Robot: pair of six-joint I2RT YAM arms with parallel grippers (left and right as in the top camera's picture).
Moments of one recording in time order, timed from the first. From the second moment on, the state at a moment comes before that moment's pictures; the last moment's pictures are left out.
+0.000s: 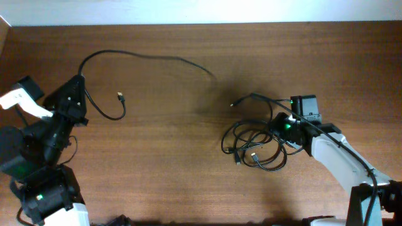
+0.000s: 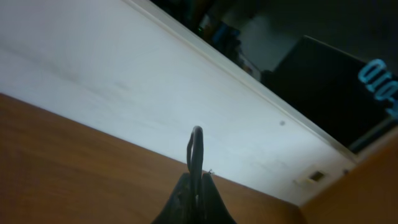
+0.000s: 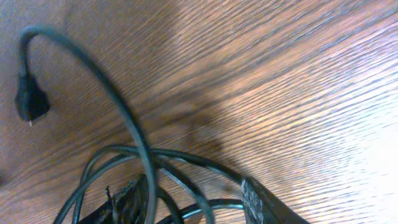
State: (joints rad) left arm 0.55 0.86 0.89 -0.05 0.77 -0.60; right arm 0.09 1.51 0.75 -0.37 -0.15 0.71
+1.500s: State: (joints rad) left arm 0.54 1.80 1.39 -0.09 -0.14 -0.21; right arm 0.05 1.51 0.75 -0.46 -0.18 0.68
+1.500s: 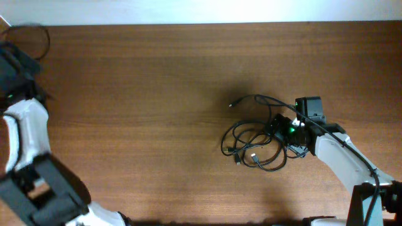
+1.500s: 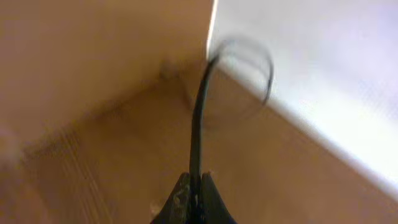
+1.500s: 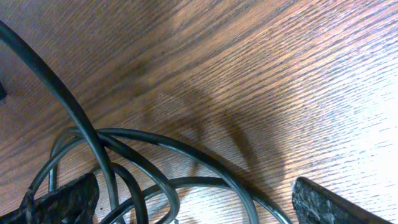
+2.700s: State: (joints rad) left arm 0.54 1.39 1.39 -0.69 0.60 -0.20; right arm 0.05 1.51 0.75 -0.46 -0.18 0.68
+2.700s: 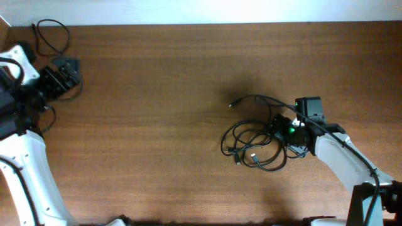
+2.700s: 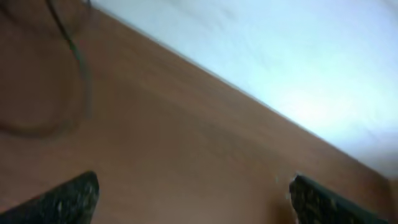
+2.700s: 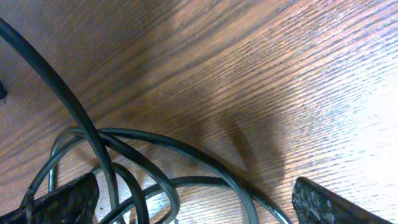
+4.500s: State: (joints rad) left arm -0.64 1.94 1.39 -0.70 0.50 -1.09; right arm 0.03 0.73 1.28 -1.24 -0.08 0.58
